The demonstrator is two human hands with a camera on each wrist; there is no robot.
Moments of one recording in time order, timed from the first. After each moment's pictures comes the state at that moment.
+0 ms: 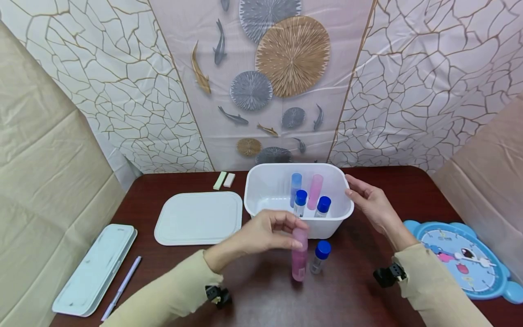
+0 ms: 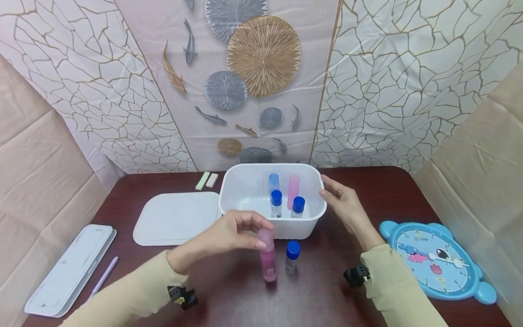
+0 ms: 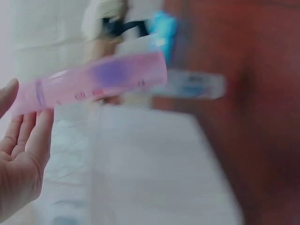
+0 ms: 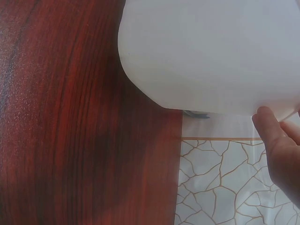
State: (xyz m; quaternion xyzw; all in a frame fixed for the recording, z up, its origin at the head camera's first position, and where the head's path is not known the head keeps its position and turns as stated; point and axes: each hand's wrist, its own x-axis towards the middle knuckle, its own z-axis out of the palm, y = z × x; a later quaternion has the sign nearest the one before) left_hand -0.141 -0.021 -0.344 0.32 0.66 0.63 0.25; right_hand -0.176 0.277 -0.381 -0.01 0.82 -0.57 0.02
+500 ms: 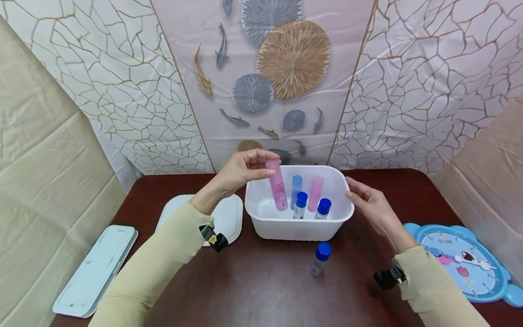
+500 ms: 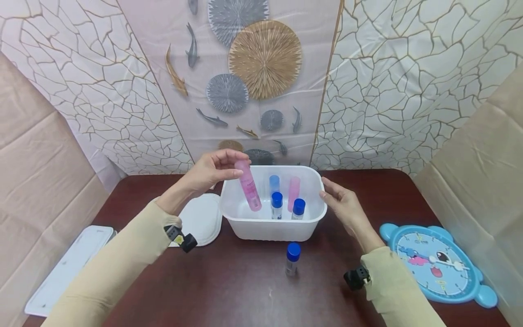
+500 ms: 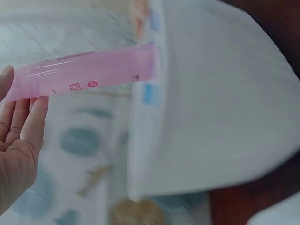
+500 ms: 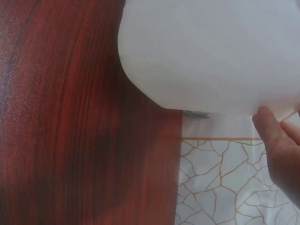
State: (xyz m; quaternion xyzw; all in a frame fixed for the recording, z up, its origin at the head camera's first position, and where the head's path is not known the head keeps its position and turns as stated) left_hand -0.233 -0.052 -0.294 0.27 0.69 0.65 0.15; right_hand -0.174 0.276 -0.379 -0.01 0.83 -0.56 0.03
